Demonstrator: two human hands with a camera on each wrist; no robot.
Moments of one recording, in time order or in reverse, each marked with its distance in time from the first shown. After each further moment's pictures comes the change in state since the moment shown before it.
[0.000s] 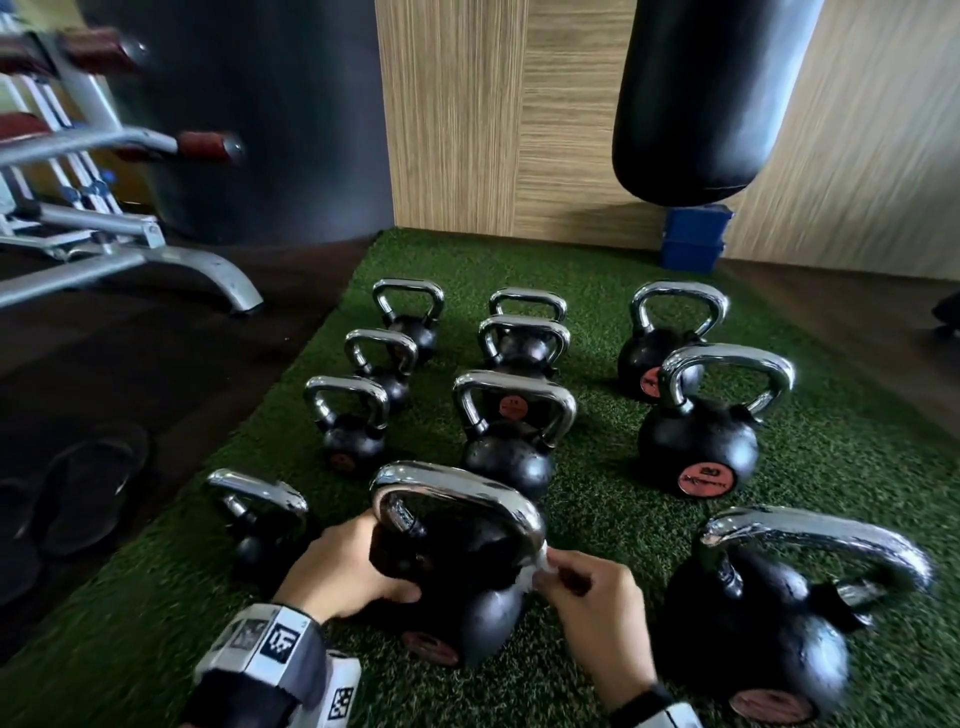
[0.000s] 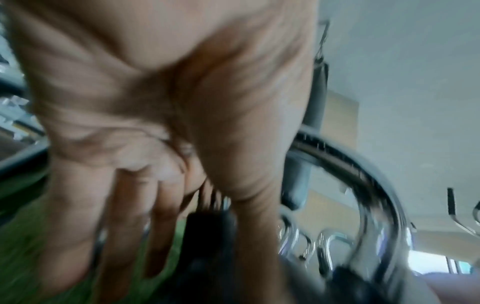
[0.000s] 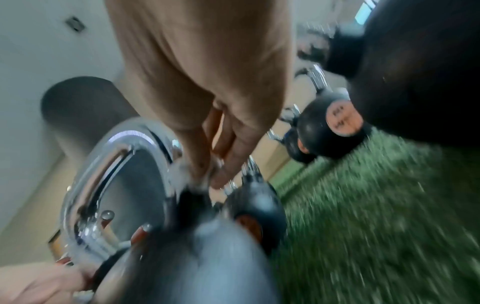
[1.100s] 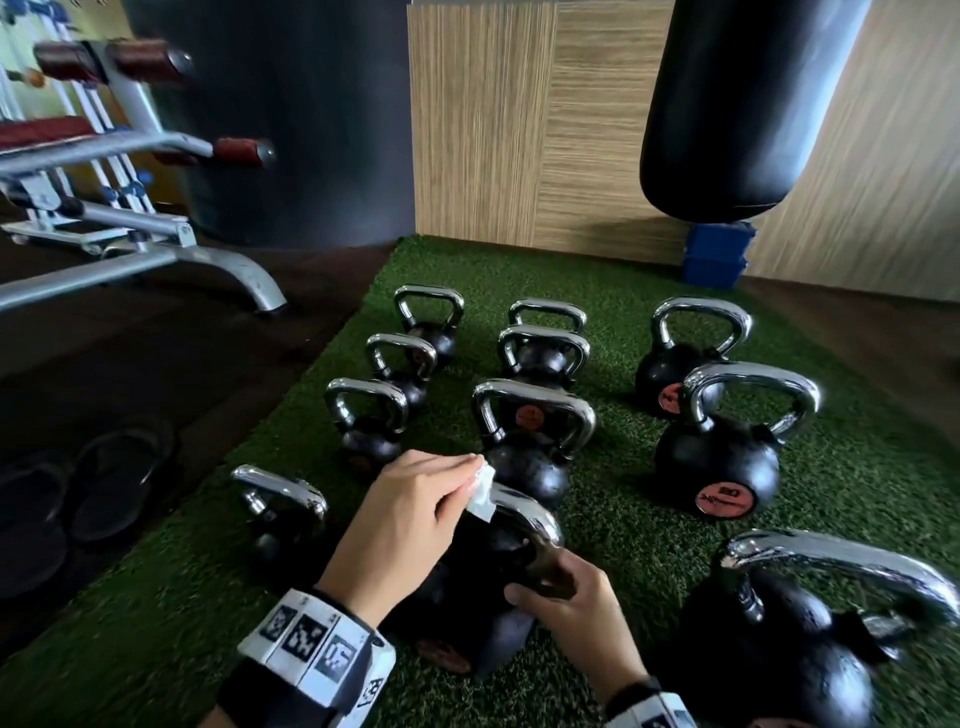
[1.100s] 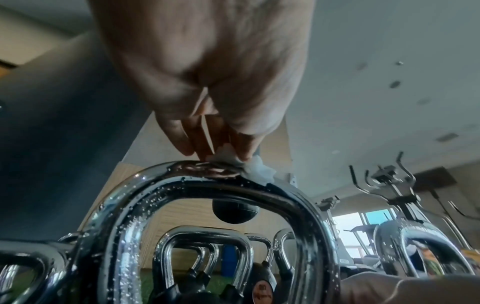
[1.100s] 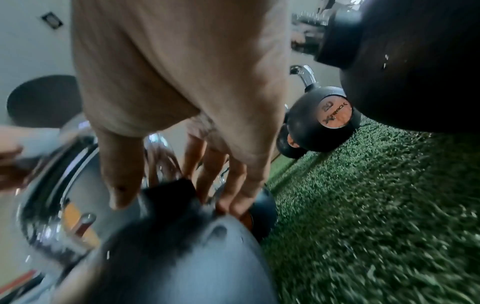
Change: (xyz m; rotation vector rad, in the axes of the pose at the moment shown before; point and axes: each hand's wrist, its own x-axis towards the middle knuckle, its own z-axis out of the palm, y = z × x) left_hand -0.035 0.071 -0.035 -0.071 0.548 0.679; right_hand 0.020 0.011 0.022 0.086 -0.264 -0.116
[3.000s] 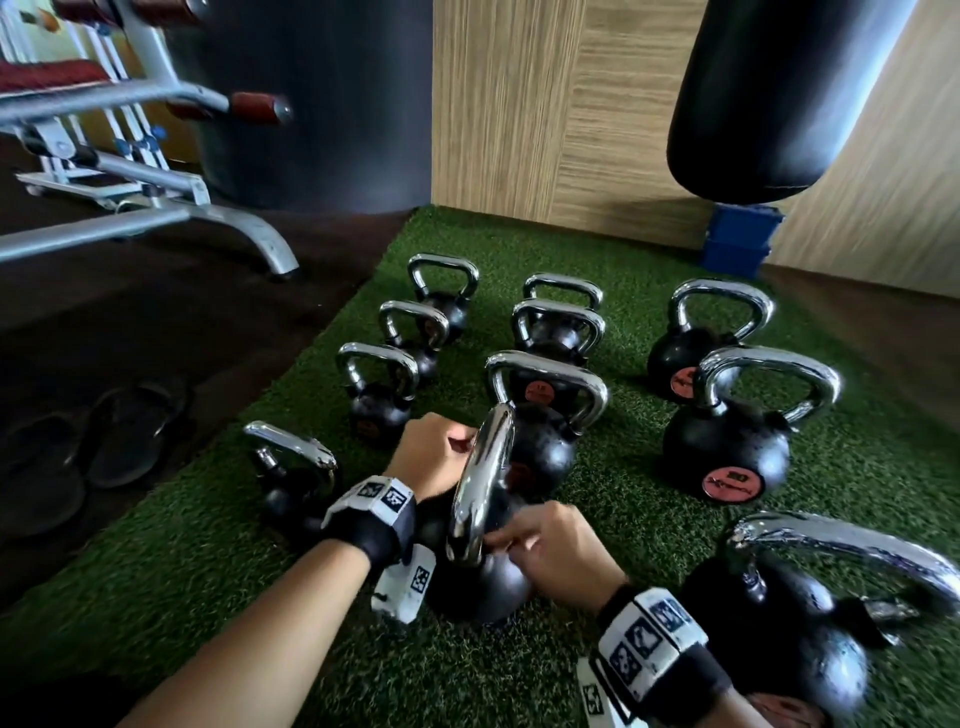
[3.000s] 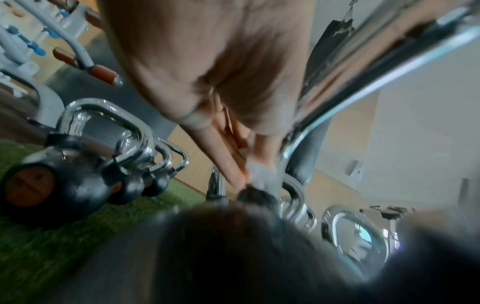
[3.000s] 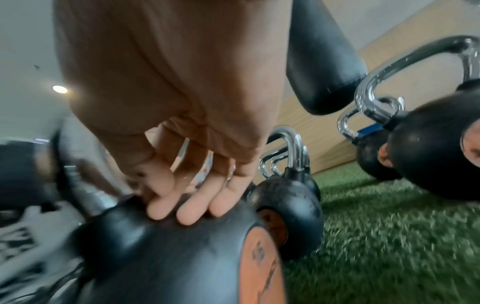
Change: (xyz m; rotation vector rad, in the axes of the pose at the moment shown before) left_hand 0.038 -0.072 0.075 -0.213 -0.161 -0.434; right_hand 0.025 -0.046 0.006 -0.402 -0.336 -0.171
